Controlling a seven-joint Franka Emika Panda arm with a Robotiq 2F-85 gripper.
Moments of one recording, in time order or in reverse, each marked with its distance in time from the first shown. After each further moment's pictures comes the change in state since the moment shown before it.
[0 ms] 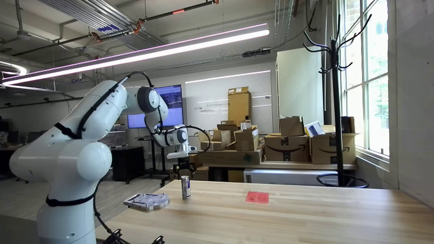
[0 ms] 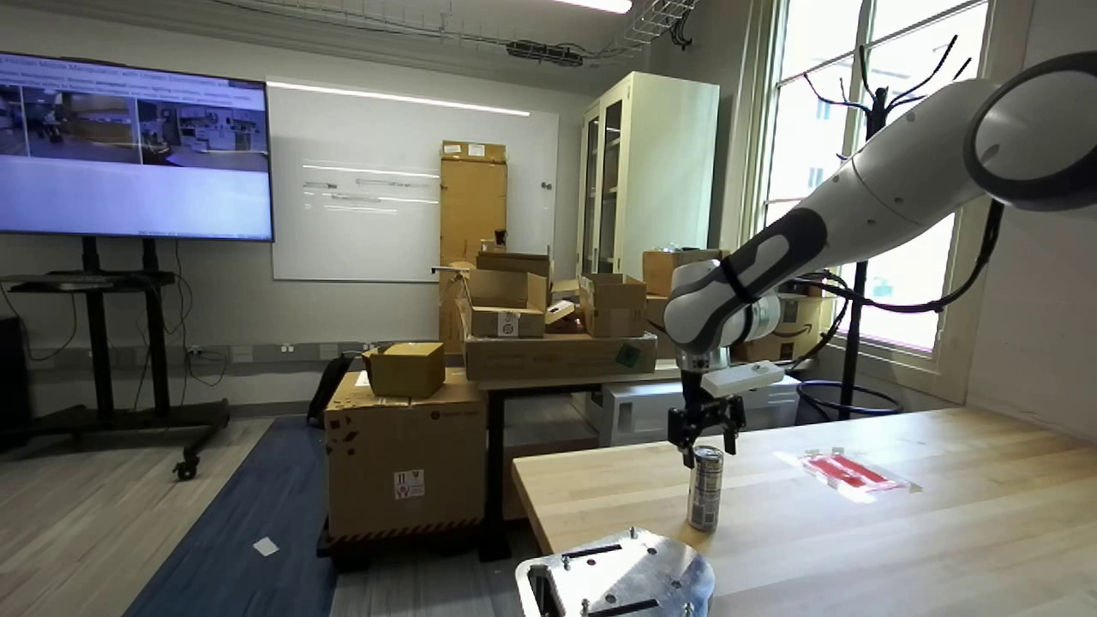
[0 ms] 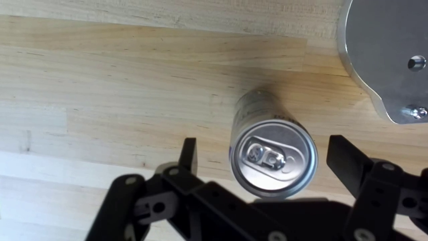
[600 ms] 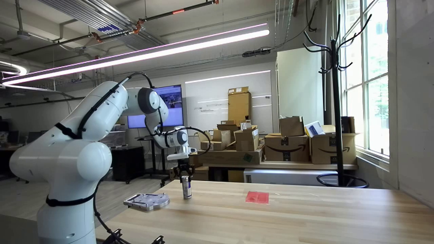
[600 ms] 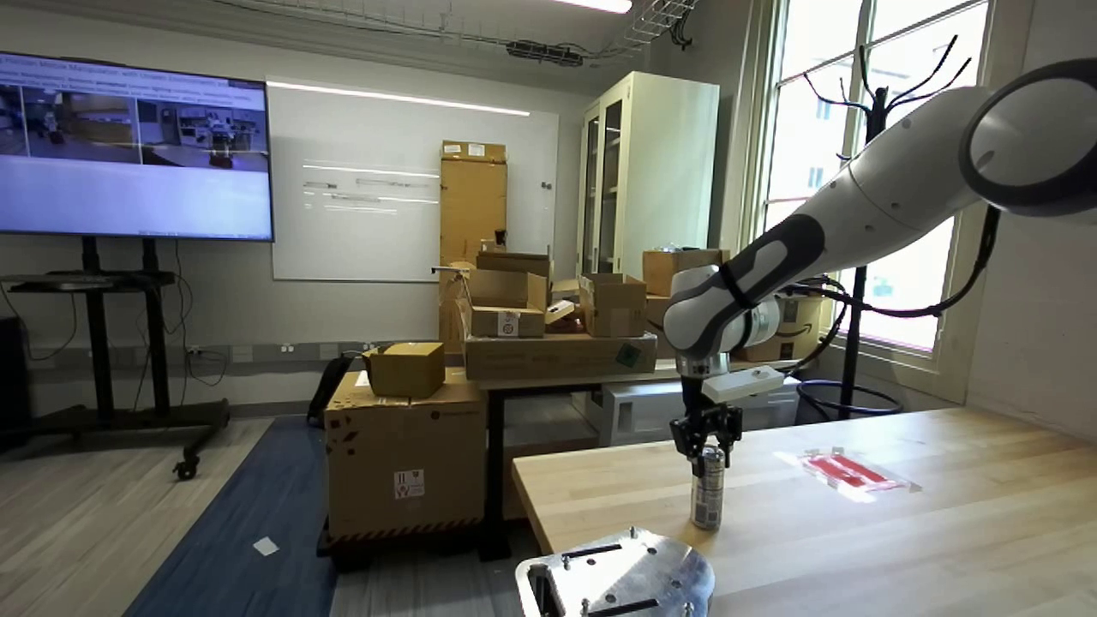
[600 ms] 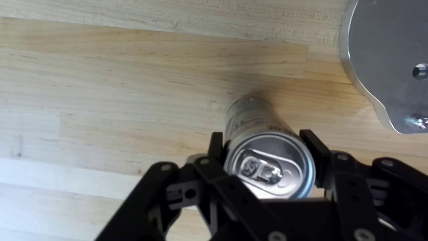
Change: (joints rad) arm 0.000 0.013 0.000 0.000 0.001 0.000 -0.011
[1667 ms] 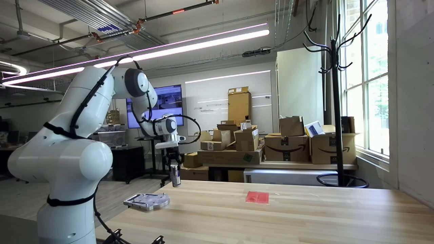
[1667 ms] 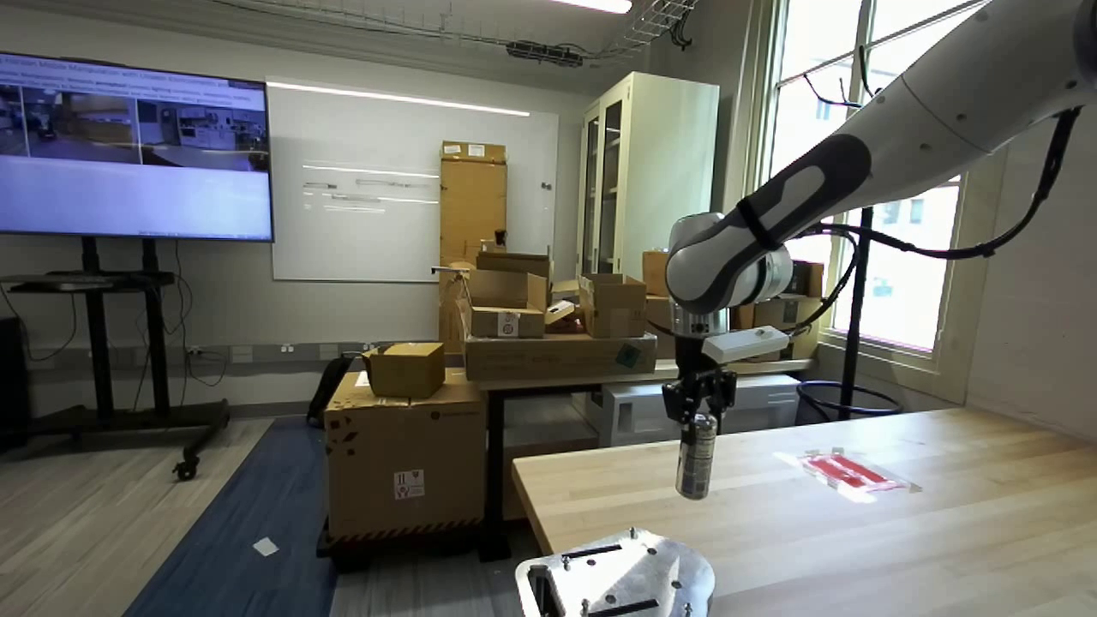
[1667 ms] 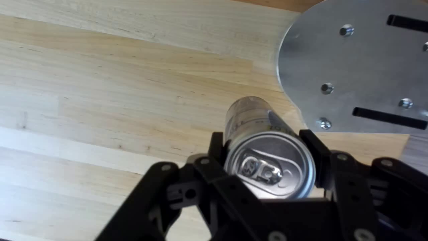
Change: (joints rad) arm 0.040 -0.256 0.042 -0.220 0.000 0.030 -0.009
